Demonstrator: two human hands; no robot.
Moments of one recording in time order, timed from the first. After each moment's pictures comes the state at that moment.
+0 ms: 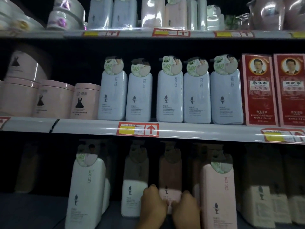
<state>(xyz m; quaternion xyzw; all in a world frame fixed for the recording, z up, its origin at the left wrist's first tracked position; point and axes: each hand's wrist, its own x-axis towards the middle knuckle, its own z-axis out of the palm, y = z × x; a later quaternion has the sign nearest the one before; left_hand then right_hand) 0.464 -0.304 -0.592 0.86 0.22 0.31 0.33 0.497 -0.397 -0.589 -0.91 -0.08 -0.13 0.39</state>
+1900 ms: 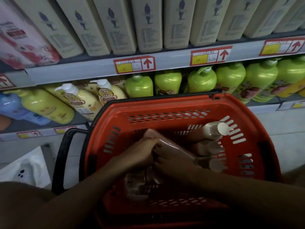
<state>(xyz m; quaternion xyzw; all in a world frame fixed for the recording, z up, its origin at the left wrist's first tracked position) 0.226 -0.387 -1.017 0.91 0.04 -0.32 0.27 0.243 -0.545 -1.107 -0.80 -0.58 0.09 0.09</state>
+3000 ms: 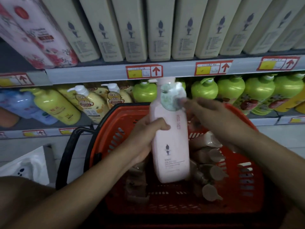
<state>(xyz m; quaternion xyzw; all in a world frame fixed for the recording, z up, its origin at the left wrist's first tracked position) 0.234 -0.403 -0.949 0.56 0.24 -0.06 0.79 0.309 -0.564 -0.889 -0.81 -0.07 0.27 0.52</state>
